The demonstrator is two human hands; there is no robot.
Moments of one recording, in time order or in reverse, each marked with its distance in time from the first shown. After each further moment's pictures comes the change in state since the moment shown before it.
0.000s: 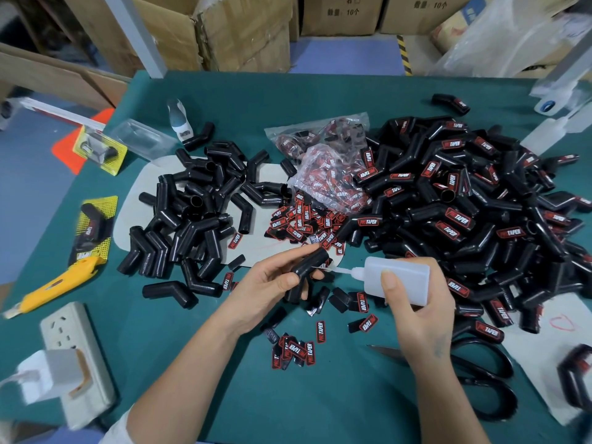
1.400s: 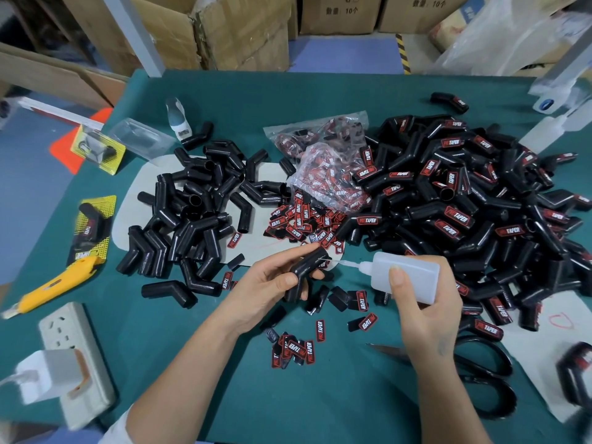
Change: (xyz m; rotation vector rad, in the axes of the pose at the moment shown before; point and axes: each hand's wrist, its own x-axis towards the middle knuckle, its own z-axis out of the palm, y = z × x) left_hand -0.002 0.004 0.002 -0.004 -0.007 -0.001; right_hand 0.001 0.000 -0.002 0.002 0.063 -0.009
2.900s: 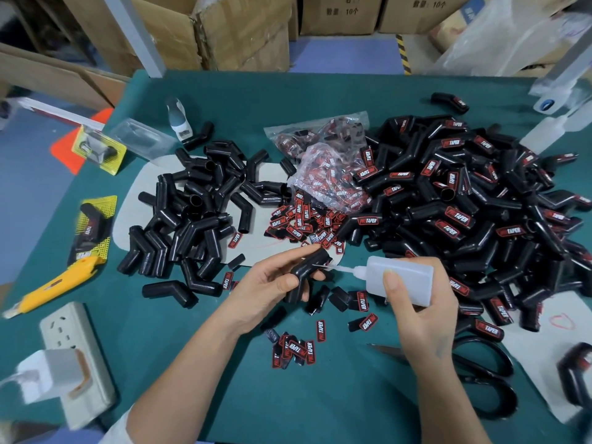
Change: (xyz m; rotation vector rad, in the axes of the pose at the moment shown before) left_hand -0.001 0.007 0.011 -0.010 0.001 0.013; right_hand -0.002 0.000 0.001 0.002 -0.035 -0.017
